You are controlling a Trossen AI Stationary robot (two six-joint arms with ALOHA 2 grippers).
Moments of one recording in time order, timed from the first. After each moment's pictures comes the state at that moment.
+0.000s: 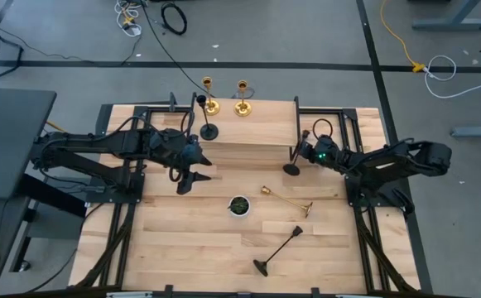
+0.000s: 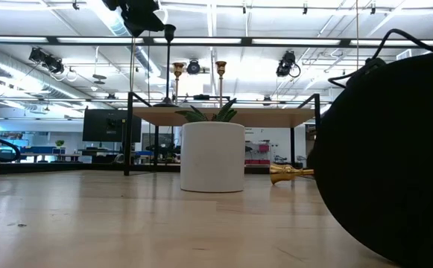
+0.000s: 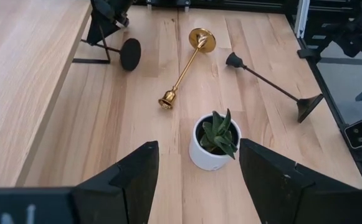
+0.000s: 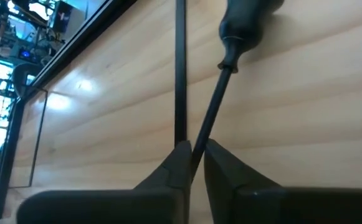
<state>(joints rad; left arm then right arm) 0.02 1.12 1.06 -0.55 0.07 -0.03 -0.48 1.33 0.11 0.52 0.24 1.21</state>
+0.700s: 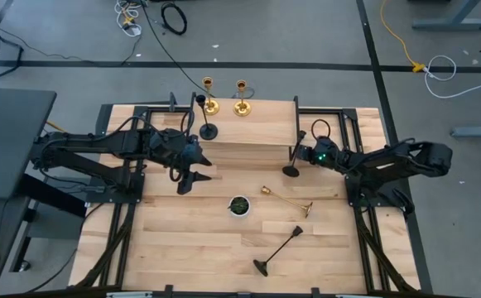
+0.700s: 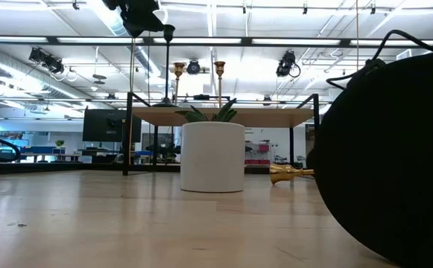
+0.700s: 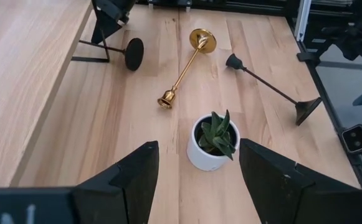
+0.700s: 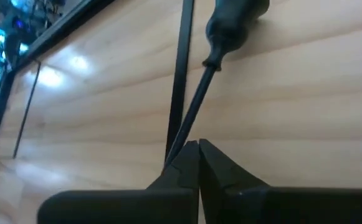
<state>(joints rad) 0.02 1.12 1.06 -0.55 0.07 -0.06 -0.48 1.32 0.10 0.49 0.20 1.10</state>
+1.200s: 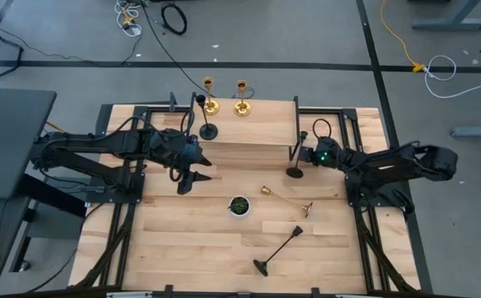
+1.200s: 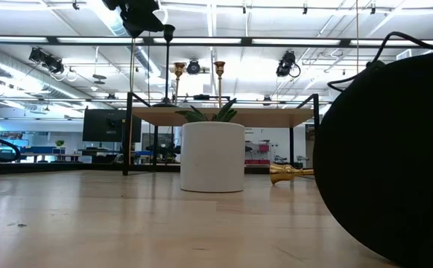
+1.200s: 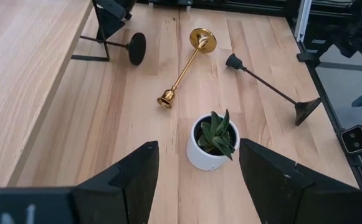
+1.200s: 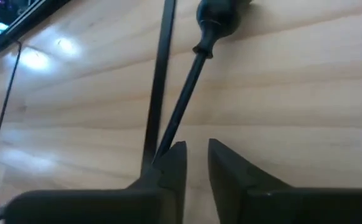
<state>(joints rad) 0.02 1.12 1.06 -0.55 0.07 -0.07 -0.53 1.24 0.10 0.37 0.13 1.05</state>
